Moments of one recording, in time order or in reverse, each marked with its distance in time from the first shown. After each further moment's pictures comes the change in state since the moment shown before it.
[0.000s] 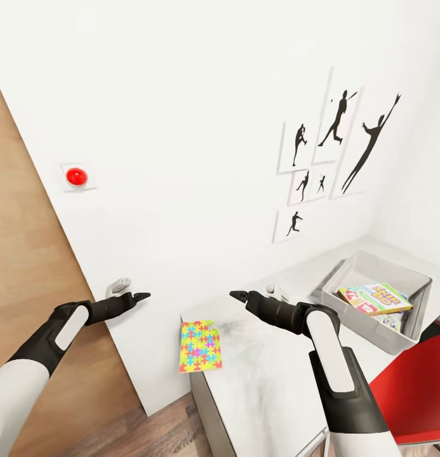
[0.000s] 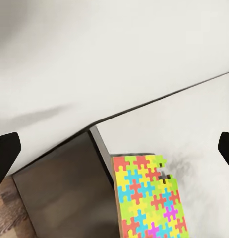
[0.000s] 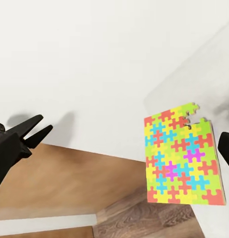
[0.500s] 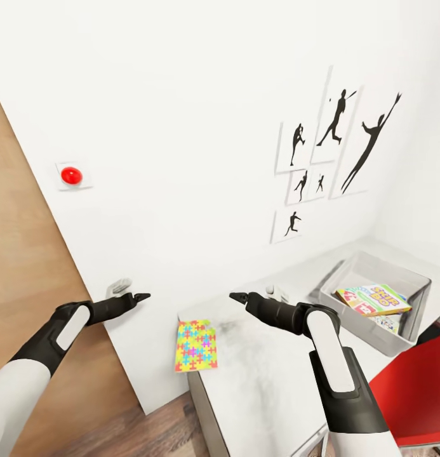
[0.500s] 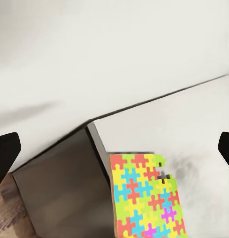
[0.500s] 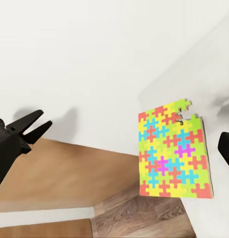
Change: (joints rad) left arm 0.000 -0.006 0.000 0.000 0.000 0.000 0.024; right arm 0.000 0.000 -0.004 0.001 0.000 0.021 0.000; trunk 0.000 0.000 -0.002
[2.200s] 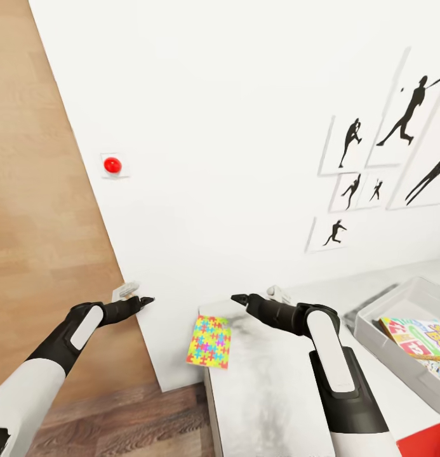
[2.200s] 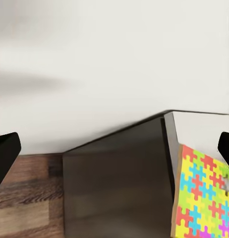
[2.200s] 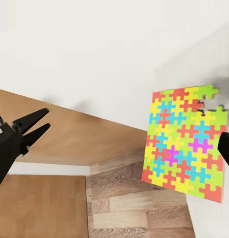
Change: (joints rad) left arm 0.000 -0.065 -0.001 0.000 0.005 -0.010 0.229; right arm 0.000 0.001 0.001 -0.003 0.000 0.013 -0.042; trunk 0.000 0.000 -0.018
